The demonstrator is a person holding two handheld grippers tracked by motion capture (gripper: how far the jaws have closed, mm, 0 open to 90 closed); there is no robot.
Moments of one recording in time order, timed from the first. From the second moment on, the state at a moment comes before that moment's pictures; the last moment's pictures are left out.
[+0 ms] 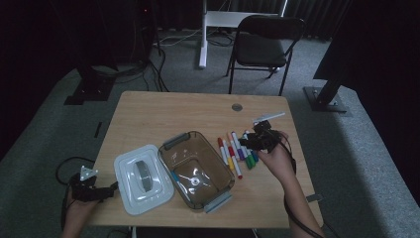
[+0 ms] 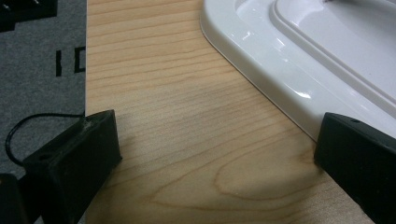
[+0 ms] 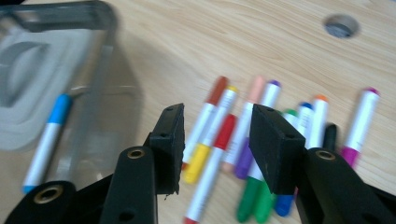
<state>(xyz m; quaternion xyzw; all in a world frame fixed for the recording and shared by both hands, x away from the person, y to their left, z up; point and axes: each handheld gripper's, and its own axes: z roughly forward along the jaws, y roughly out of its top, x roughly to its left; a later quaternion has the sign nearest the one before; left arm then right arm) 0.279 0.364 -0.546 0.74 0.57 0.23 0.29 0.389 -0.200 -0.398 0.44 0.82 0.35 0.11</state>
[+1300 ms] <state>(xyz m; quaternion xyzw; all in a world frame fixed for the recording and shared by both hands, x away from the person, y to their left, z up) 0.279 0.364 -0.546 0.74 0.57 0.23 0.29 0.492 -0.260 -0.502 0.59 0.76 0.22 0.13</state>
